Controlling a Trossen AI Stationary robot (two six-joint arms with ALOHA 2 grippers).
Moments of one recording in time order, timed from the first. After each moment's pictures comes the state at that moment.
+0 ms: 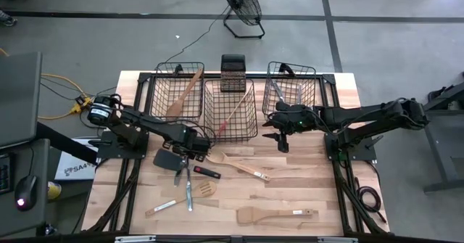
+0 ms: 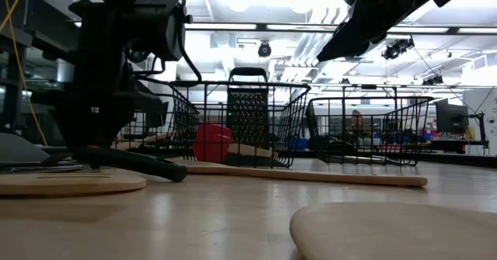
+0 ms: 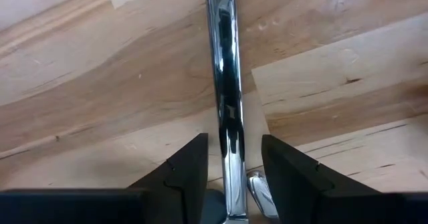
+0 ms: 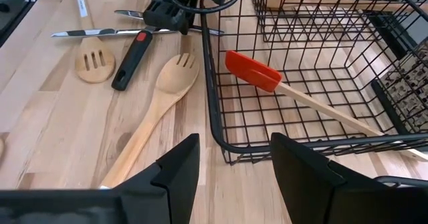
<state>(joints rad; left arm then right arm) -0.13 1.62 0.89 -0.82 -0.03 -1.37 -0.03 1.12 0.72 -0.17 0.02 0.00</state>
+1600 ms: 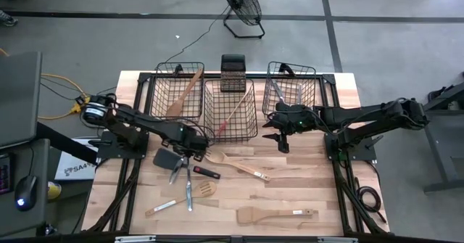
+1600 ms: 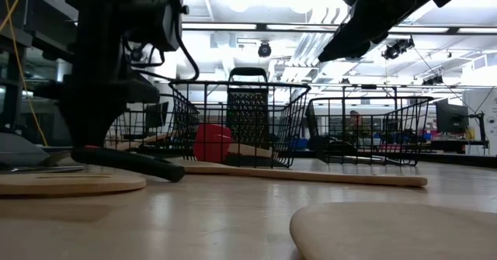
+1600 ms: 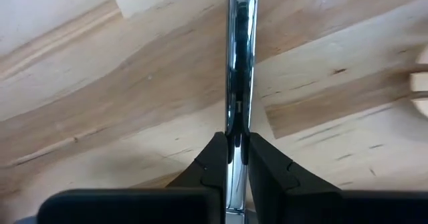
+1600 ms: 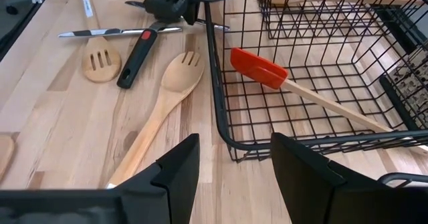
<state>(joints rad) -0.13 1.57 0.89 -0.85 -0.04 -1.31 -0.03 1.12 0.72 -0.18 0.00 0.02</state>
